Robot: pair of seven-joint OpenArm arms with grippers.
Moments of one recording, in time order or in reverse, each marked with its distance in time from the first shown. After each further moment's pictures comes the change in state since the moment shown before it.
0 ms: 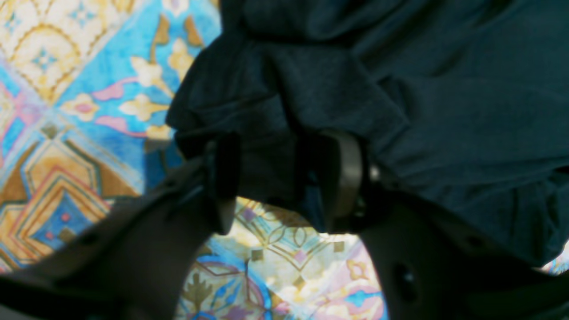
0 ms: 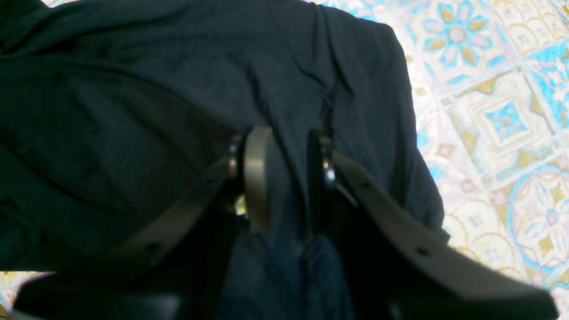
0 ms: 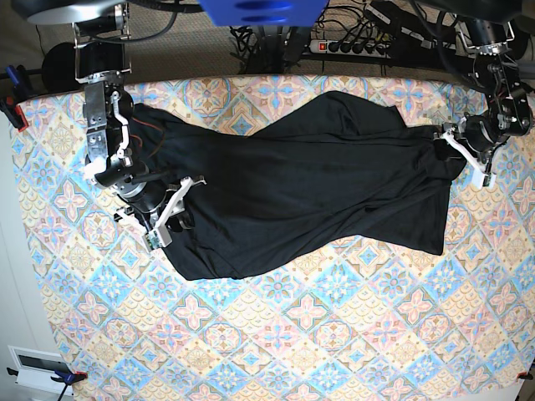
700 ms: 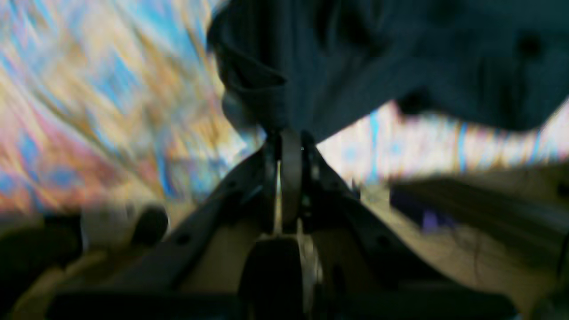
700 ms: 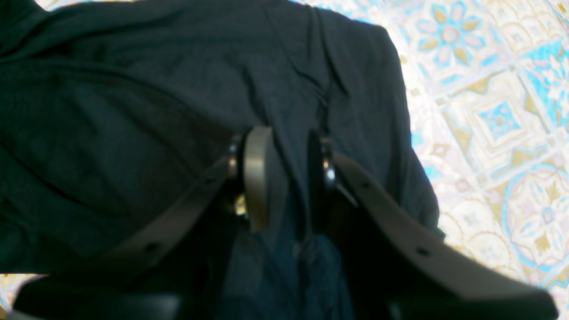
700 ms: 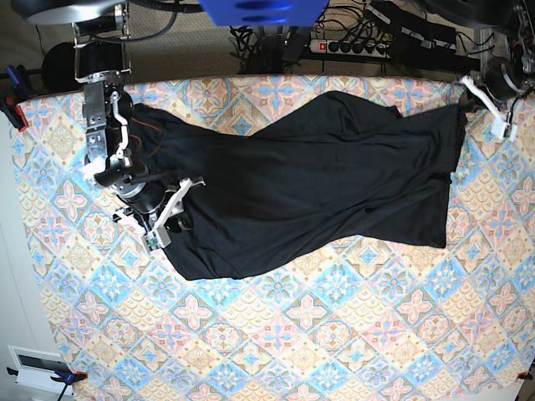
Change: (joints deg) left arm 27.8 -4.7 -12.3 17.3 -13.6 -2.3 0.6; right arm 0.1 -0.1 0.2 0.1 0.2 0.0 0.3
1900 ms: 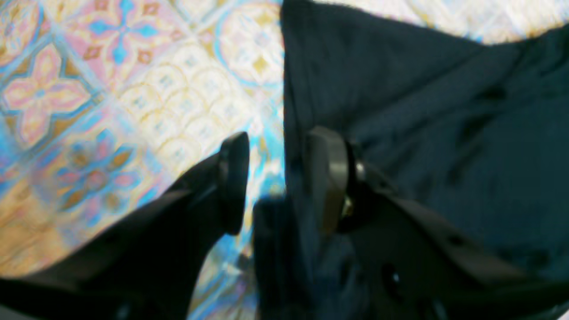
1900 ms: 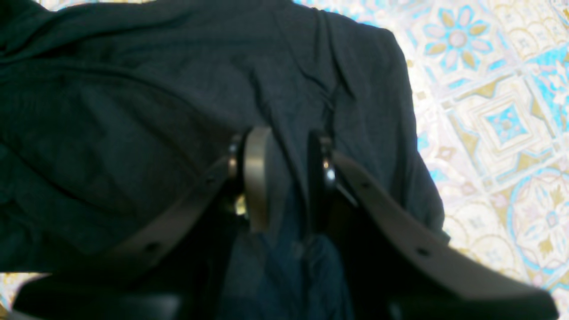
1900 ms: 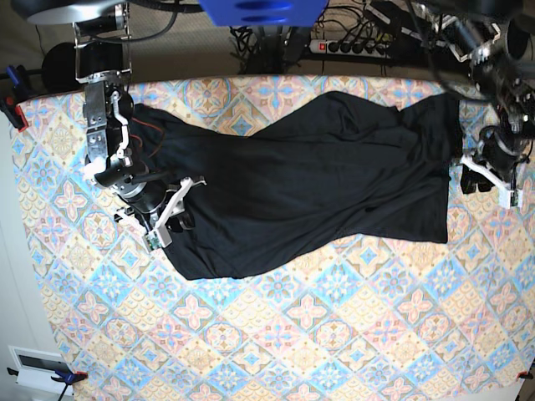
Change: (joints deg) left arm -36.7 13.7 -3.3 -12.2 23.4 -2.8 -0.1; right arm 0.0 0.0 0.0 0.1 -0.1 0.0 0.0
